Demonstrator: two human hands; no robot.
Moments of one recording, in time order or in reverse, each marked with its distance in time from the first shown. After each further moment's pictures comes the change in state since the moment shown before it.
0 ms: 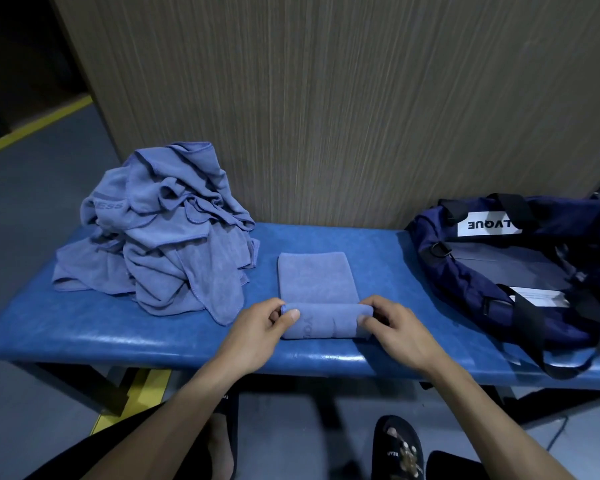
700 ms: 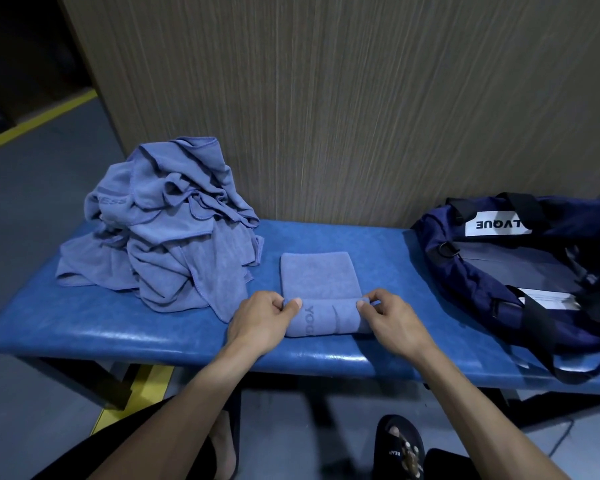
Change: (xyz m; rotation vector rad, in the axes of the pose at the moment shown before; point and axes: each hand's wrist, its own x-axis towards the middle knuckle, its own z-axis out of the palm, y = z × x) left_hand 0.020 0.009 0.003 0.138 0.115 -0.325; right_hand 0.017 -0.021 0.012 -0.010 0.103 0.225
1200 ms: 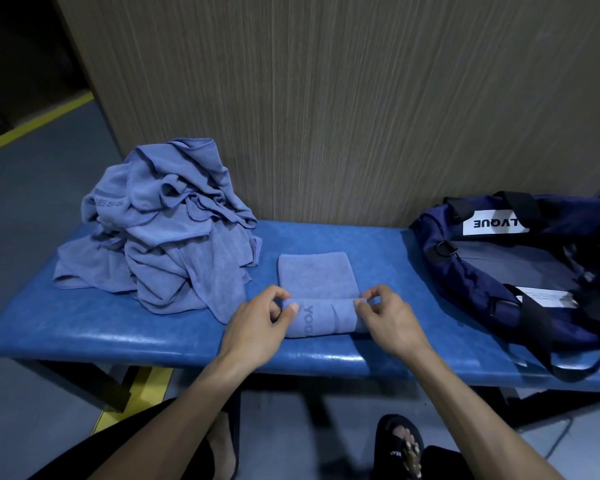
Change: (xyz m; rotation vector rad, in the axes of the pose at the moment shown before) left_hand -0.012 -0.011 -0.002 -0.041 0.039 0.250; right_hand 0.007 0.008 0.009 -0.006 0.078 0.021
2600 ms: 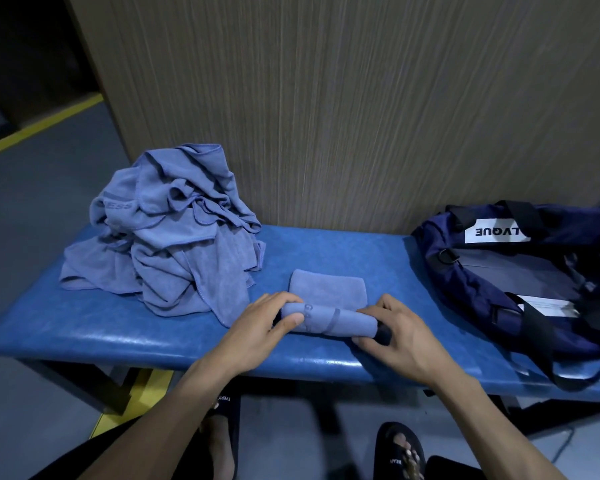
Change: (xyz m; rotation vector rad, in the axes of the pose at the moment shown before) left_hand 0.008 -0.018 -0.012 0.028 -0.179 0.352; right_hand -0.015 0.021 -0.022 -0.239 -0.091 -0.540
